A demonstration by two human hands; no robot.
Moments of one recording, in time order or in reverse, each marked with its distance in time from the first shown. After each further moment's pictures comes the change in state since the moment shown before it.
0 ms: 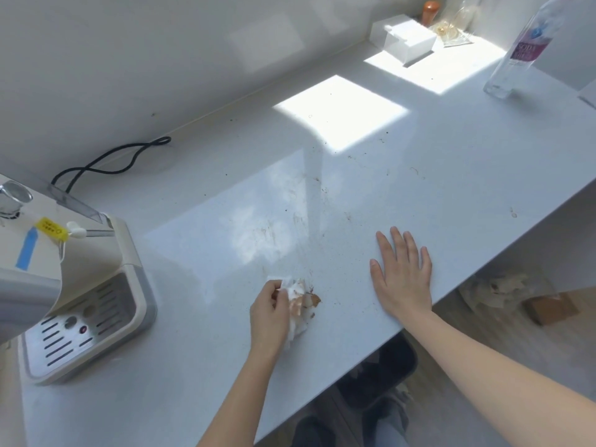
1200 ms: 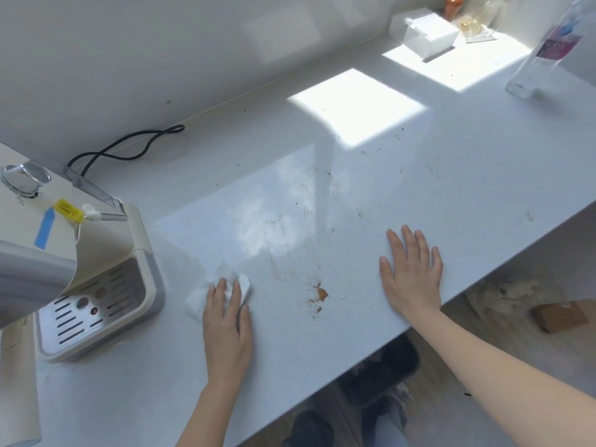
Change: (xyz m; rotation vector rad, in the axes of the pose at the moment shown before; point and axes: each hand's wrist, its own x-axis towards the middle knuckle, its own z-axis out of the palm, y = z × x) left_hand -0.009 -0.067 -0.059 0.479 0.196 0.214; right_hand 0.002 0.002 0.001 0.008 -0.008 0.001
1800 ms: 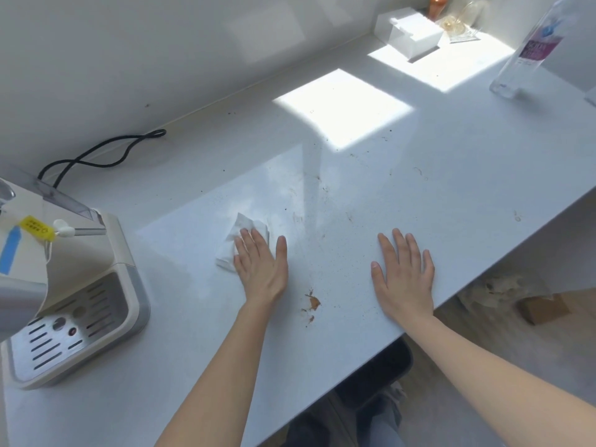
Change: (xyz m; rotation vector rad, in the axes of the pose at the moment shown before) left_hand 0.099 0.088 0.049 0.033 -0.277 -0.146; right_hand 0.000 -0.002 -0.002 -0.009 -0.002 0.011
